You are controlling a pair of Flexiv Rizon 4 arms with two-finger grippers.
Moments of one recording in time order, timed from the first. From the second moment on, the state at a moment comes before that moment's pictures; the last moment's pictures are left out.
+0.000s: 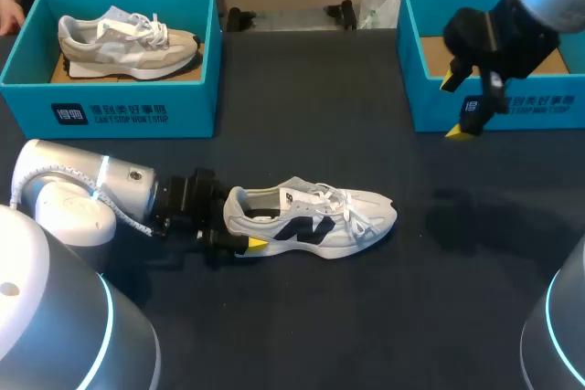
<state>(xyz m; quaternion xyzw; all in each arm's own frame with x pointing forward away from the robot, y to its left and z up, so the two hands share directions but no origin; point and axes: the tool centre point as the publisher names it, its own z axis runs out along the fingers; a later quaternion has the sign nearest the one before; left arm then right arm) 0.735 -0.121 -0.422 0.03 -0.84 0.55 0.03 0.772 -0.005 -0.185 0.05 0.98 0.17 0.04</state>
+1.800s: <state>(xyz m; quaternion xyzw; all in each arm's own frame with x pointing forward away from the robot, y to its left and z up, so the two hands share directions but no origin) 0.735 -0.121 -0.422 0.03 -0.84 0.55 0.03 0.743 0.107 -0.227 0.69 0.71 0.11 0.12</state>
